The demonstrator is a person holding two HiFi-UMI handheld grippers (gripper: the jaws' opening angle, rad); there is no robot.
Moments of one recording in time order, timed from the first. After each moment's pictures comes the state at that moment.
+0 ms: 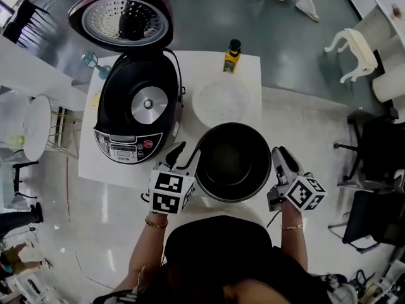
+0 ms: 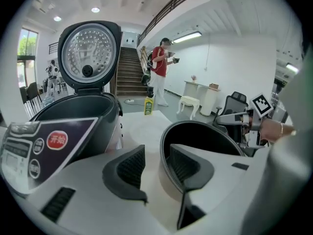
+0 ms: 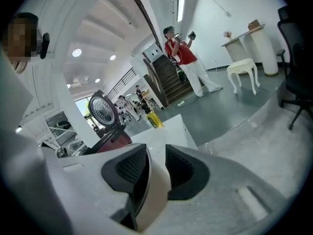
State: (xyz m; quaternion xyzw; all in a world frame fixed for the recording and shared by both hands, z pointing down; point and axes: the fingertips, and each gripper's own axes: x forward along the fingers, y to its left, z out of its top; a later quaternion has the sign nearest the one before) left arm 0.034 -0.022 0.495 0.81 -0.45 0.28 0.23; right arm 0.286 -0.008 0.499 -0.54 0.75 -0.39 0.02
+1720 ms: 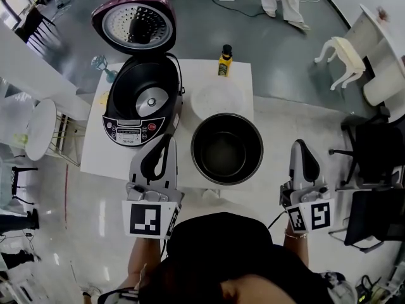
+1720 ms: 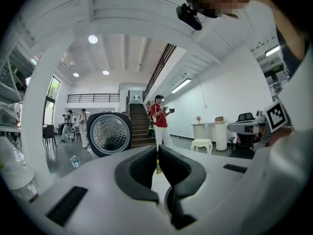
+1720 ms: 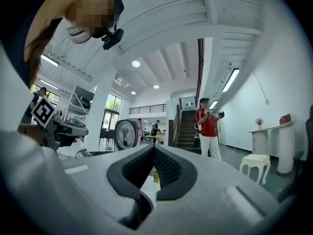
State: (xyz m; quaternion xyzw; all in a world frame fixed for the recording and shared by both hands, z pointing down) left arm 0.012 0.041 0.291 0.83 -0.55 0.05 0.00; right arm 0.277 0.069 0.299 -0.57 0.82 0.02 0.02
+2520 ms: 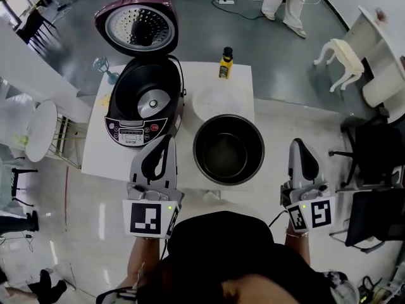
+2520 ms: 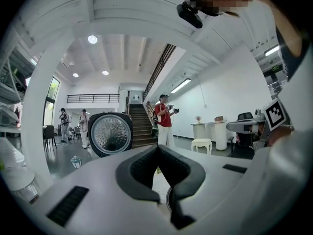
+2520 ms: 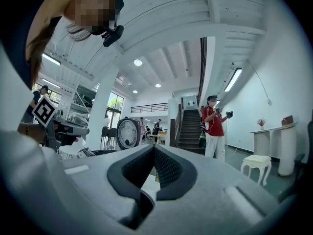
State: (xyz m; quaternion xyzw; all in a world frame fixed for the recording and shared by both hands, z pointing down) left arm 0.006 0.044 0.294 0.83 -0.55 0.05 -0.01; right arm 0.267 0.069 0.299 -0.57 0.82 0.02 0.01
